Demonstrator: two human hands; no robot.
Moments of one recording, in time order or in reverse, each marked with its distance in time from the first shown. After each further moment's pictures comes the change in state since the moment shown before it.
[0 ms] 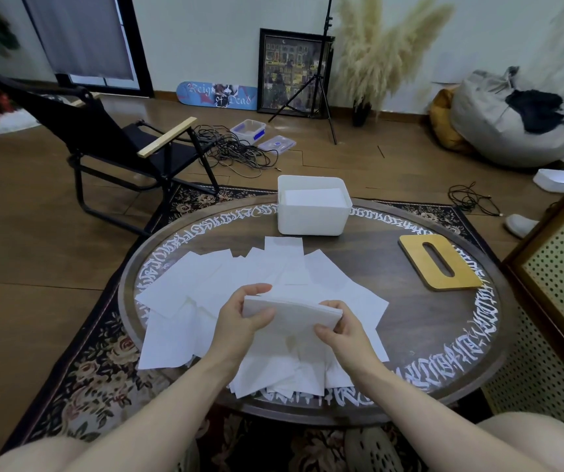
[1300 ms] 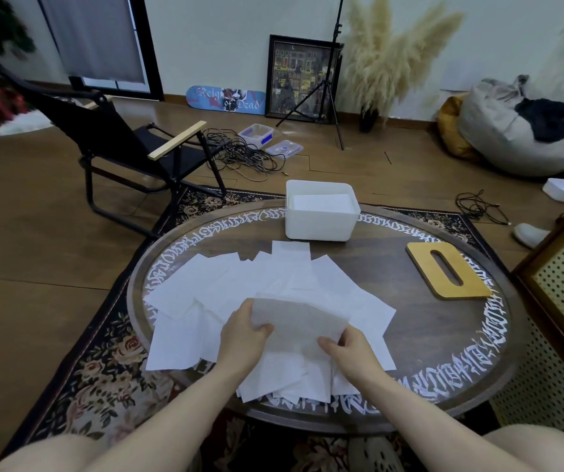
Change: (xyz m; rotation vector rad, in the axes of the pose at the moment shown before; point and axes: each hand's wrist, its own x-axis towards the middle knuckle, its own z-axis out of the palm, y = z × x) left_hand 0.009 -0.016 -0.006 0.519 0.078 0.036; right_hand 0.001 0.005 0.002 -0.244 0.016 0.136
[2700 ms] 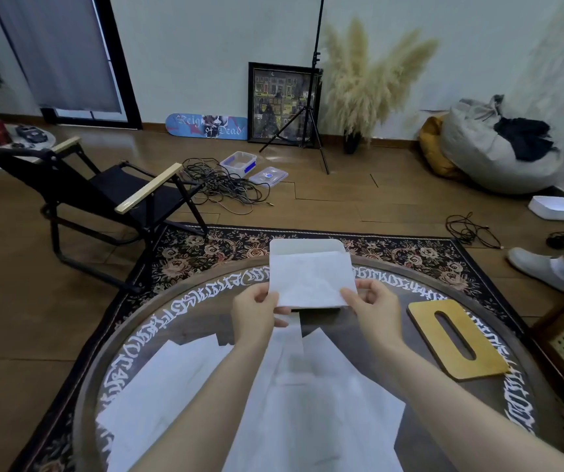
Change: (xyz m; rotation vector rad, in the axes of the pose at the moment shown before) left_hand 0.158 0.110 0.022 -0.427 0.122 -0.071; right_hand 0.151 -0.104 -0.070 0.066 0.463 -0.161
